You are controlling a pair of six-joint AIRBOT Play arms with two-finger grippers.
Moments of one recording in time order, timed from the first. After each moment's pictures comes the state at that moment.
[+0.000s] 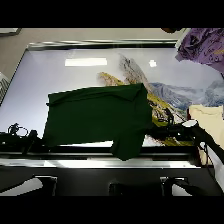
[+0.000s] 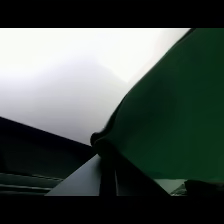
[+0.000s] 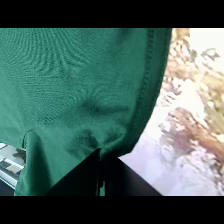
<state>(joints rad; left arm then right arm) 0.72 -1.33 0.65 1.06 -1.22 -1.37 -0.15 -1.30 0.59 -0.64 1.02 1.14</state>
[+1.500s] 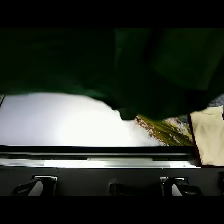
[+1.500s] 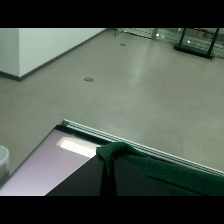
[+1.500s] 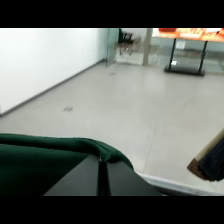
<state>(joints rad) 0.30 -0.80 1.96 1.57 -1.19 -1.76 -0.15 -0.82 2.02 -1.06 1.08 1.34</state>
